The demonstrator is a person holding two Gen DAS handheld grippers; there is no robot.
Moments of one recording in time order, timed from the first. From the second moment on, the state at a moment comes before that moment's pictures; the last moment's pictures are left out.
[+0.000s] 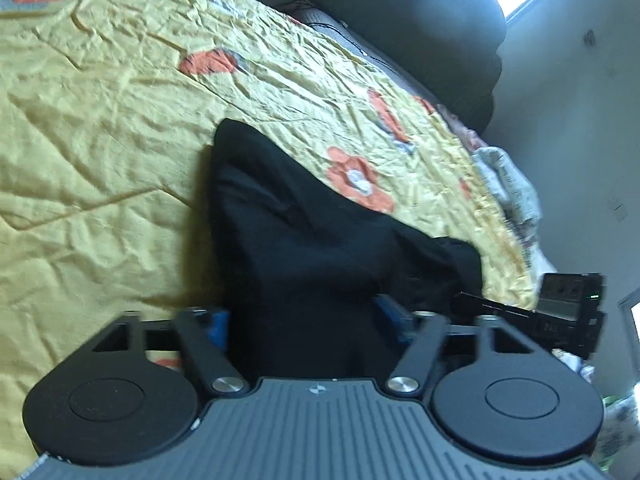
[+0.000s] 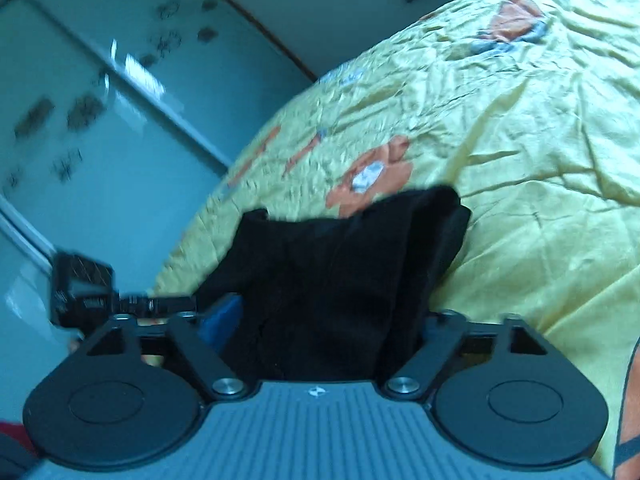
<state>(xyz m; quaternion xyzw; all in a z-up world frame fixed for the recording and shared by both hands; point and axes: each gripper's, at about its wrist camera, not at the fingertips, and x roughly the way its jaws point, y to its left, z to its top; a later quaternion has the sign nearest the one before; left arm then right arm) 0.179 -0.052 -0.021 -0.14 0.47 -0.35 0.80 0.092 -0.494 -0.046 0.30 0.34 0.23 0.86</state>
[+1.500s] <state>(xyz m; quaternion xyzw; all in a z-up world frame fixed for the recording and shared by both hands) 0.235 -0.006 0.001 -0.03 0.36 -0.19 0.91 0.182 -0.396 -0.016 0.14 0.32 0.11 0.93</state>
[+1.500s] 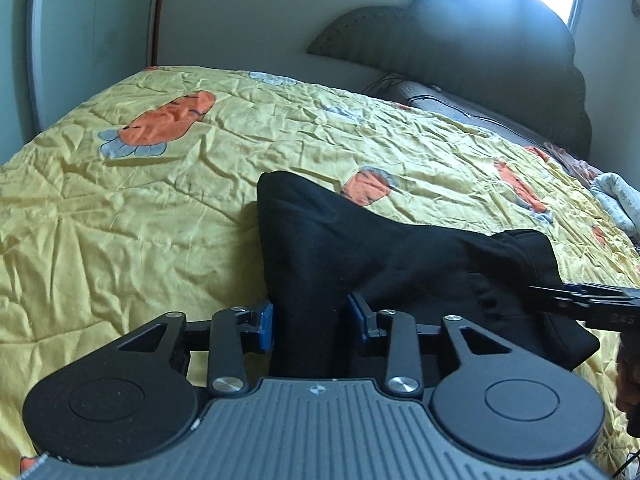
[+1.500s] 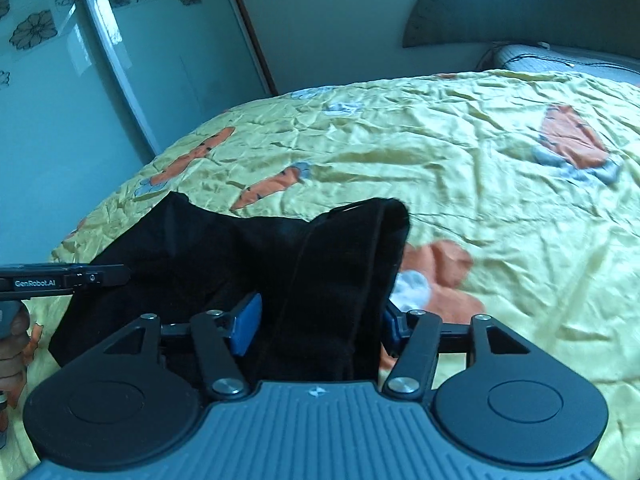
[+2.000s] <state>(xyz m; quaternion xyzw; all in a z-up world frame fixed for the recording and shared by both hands) 0.181 -0.002 0.017 -0.06 0.37 -0.15 0.92 0.109 -0.323 0.007 0.03 0.25 0.12 0.96</state>
